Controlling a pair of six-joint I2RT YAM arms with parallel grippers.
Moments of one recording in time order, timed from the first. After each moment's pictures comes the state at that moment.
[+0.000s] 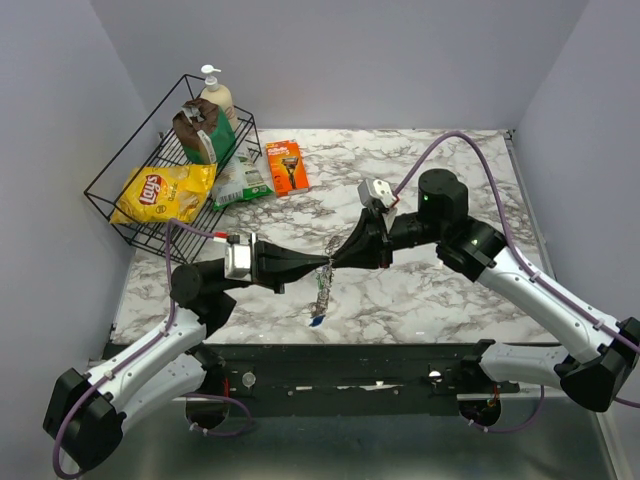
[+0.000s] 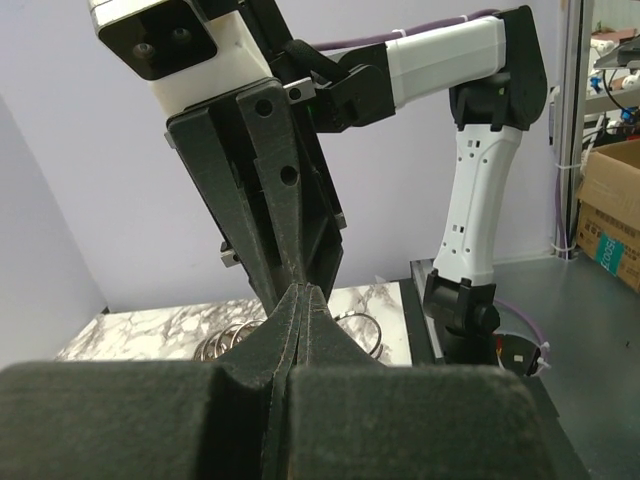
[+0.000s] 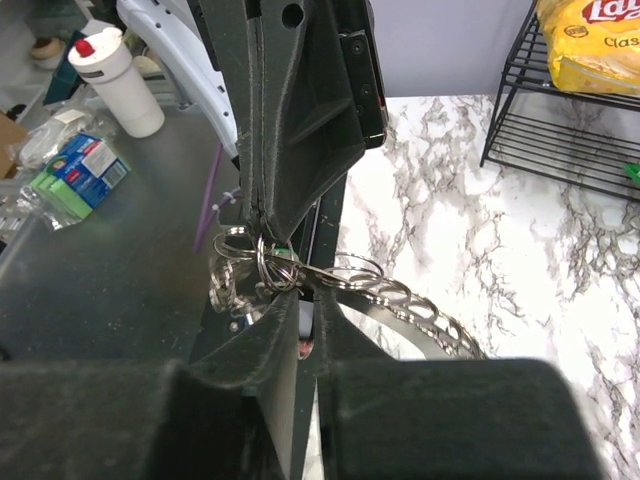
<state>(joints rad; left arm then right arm) -0.64 0.83 0.47 1.07 0.82 -0.34 0.74 1.17 1.16 -0.20 -0.99 -0.08</state>
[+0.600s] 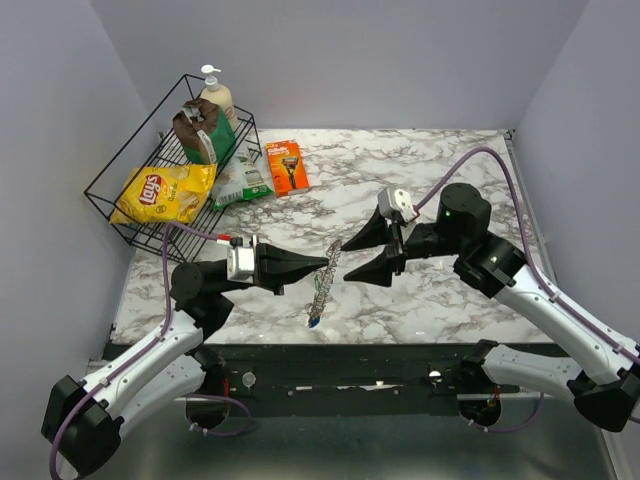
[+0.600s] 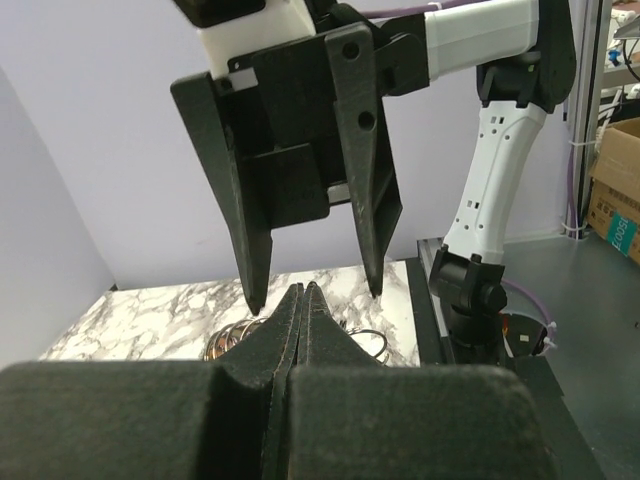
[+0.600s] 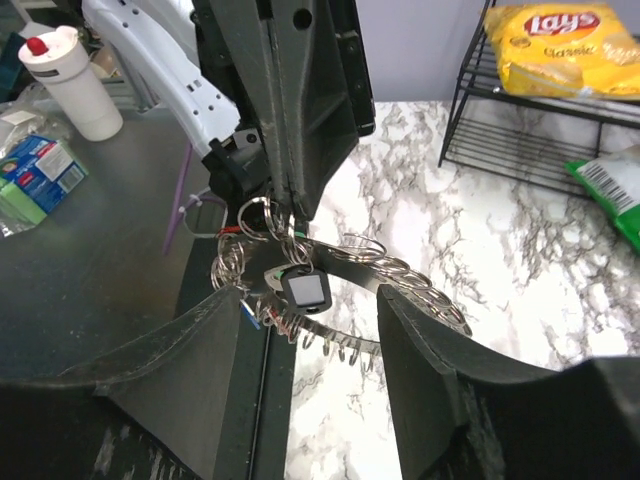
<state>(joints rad) -0.64 0.78 0.47 0.94 0.82 -0.27 0.74 1.05 1.07 -0.18 -0.90 -0.10</state>
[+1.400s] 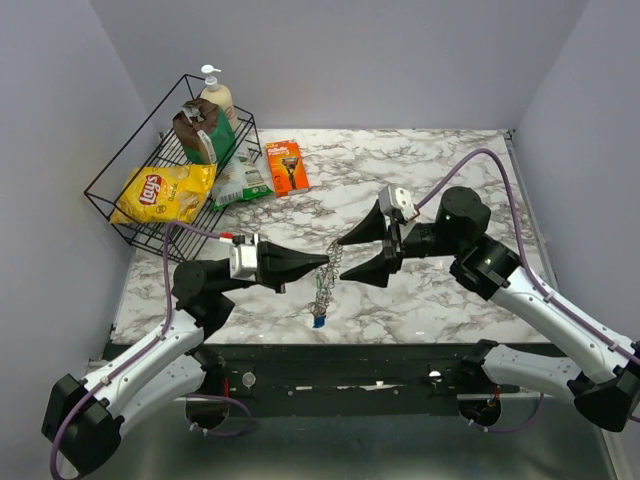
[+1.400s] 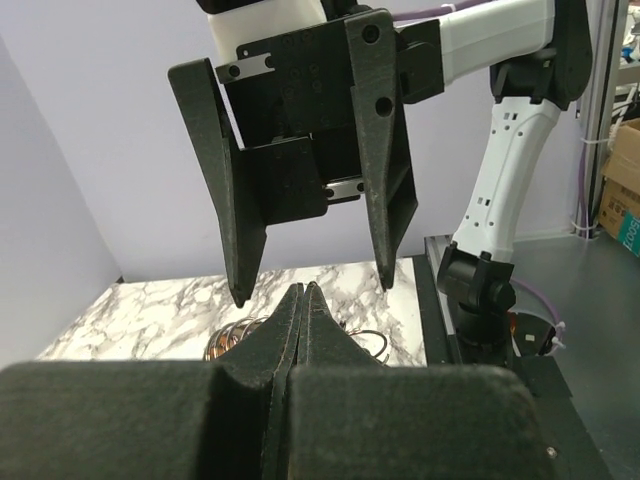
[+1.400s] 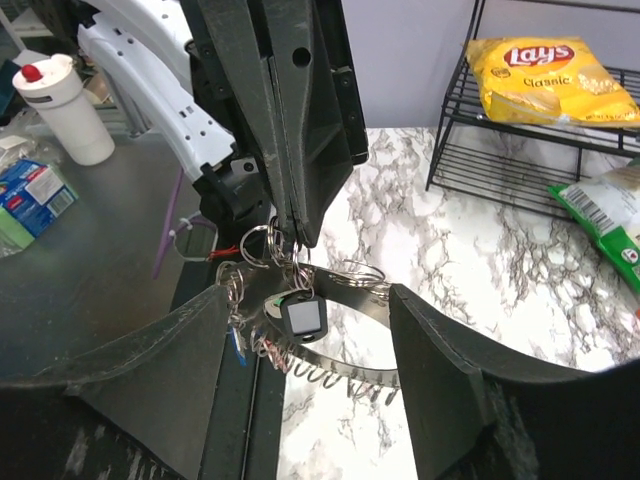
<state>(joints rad) -0.64 0.79 0.47 0.93 0.81 -0.25 0.74 1.04 1.02 -0.05 -0.88 -0.04</state>
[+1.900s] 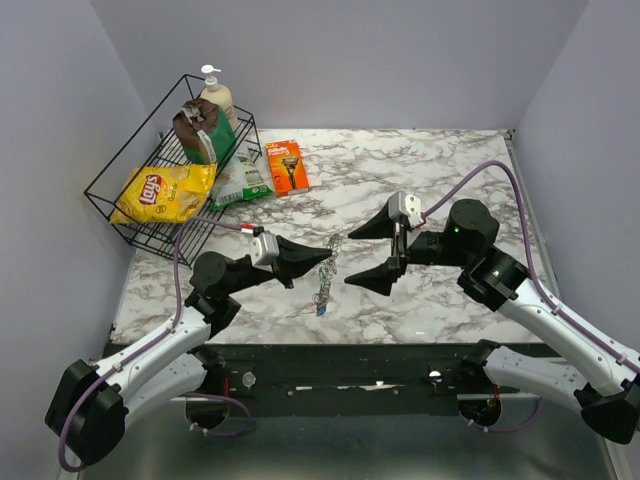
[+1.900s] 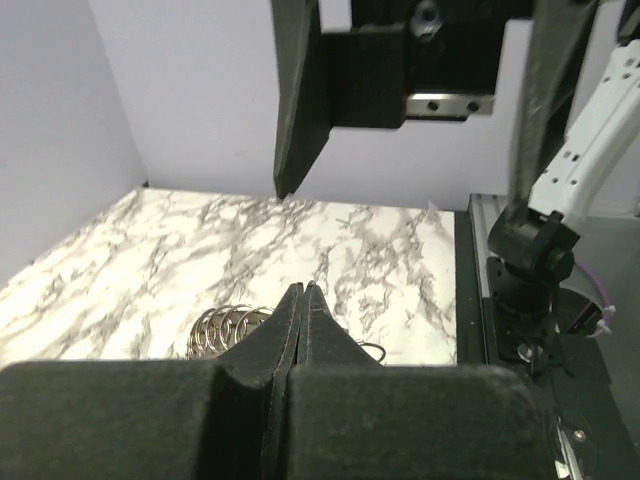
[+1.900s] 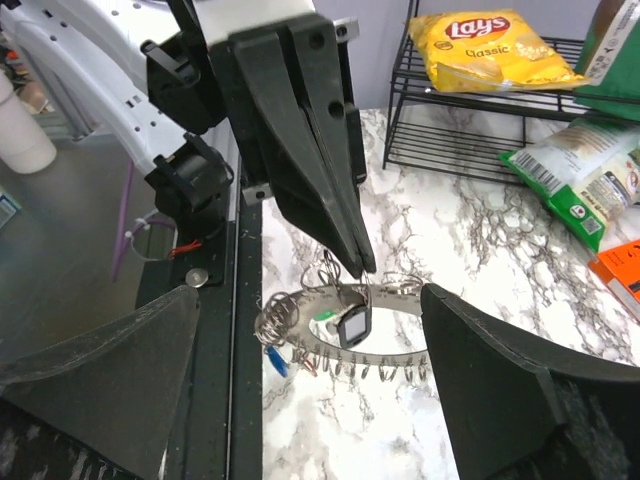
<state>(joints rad) -0.64 0.86 0.42 0.83 0.68 -0.18 0.74 0.95 0.93 -0.05 -0.75 -0.05</state>
